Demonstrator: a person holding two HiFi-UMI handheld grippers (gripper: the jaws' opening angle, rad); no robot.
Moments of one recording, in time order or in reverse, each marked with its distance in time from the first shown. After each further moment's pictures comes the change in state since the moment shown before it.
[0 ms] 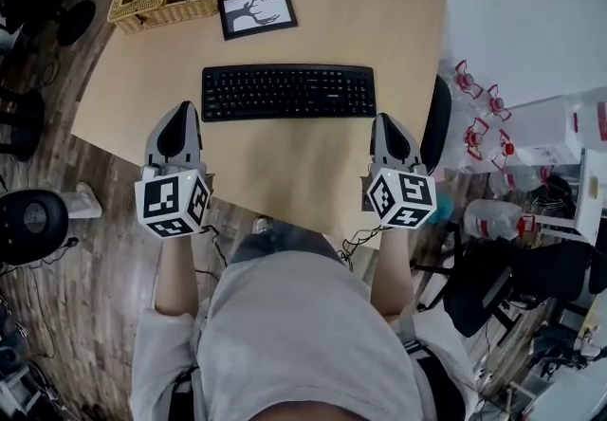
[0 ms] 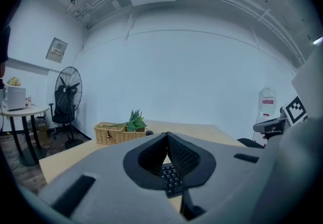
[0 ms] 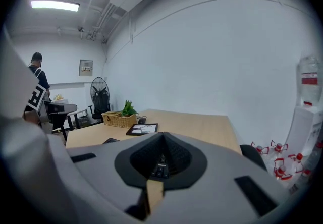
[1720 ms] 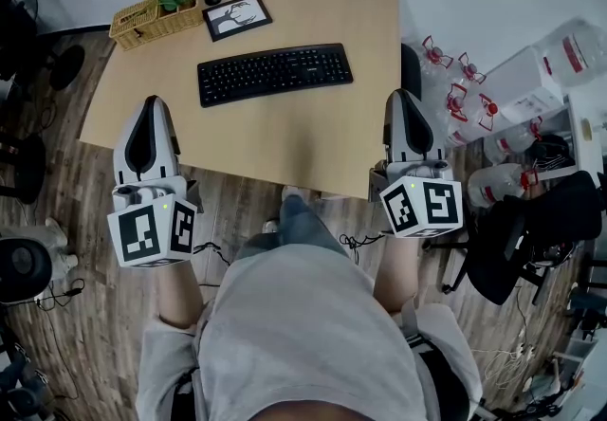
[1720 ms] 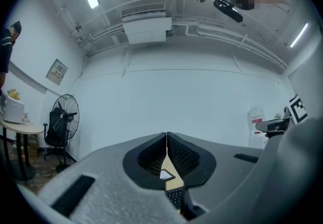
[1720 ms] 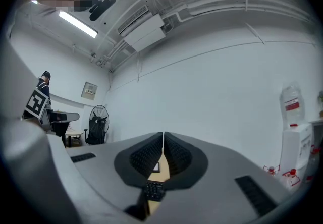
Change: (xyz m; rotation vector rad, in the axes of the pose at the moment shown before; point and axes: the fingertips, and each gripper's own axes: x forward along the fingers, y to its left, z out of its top) left arm -0.170 -0.030 0.118 0.049 -0.347 -0.060; right arm -0.199 0.061 0.109 -0.032 -0.417 -0.066
